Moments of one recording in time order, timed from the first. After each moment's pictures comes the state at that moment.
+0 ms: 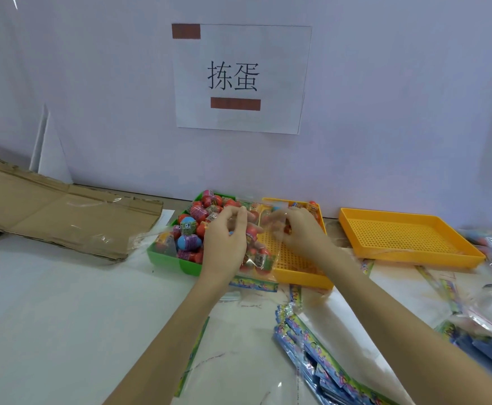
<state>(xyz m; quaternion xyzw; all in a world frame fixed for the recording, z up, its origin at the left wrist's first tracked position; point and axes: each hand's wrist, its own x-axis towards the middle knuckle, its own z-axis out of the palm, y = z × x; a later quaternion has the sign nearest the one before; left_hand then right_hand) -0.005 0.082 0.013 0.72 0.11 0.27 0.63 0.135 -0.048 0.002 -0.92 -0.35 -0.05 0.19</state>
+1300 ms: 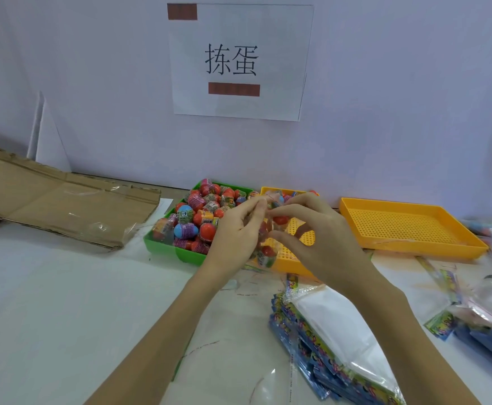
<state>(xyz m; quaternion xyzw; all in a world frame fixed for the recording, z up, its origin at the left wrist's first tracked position) -0.008 0.072 0.018 0.78 -0.01 0.24 0.58 0.041 -0.094 0.037 -0.81 -0.43 -0.16 0.37</state>
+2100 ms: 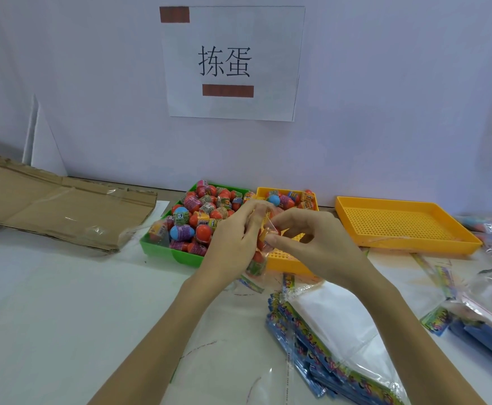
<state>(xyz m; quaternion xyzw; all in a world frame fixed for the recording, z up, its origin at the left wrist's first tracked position) -0.007 0.072 0.008 0.86 -0.01 0.24 0.46 0.051 -0.100 0.032 -0.82 -0.38 -0.02 0.43</state>
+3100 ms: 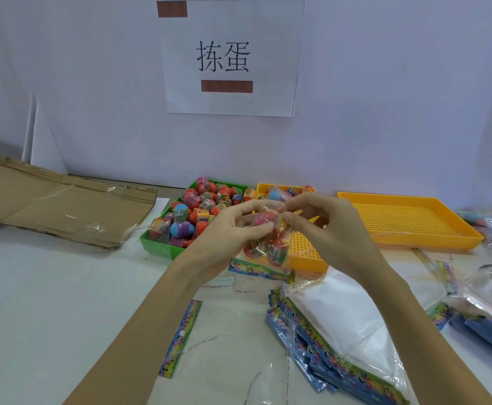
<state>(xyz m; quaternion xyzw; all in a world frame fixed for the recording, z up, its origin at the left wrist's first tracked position) -0.013 0.086 0.024 0.67 -0.06 0.01 0.74 0.053 -0.111 0.042 -0.81 -0.36 -0.10 0.45</state>
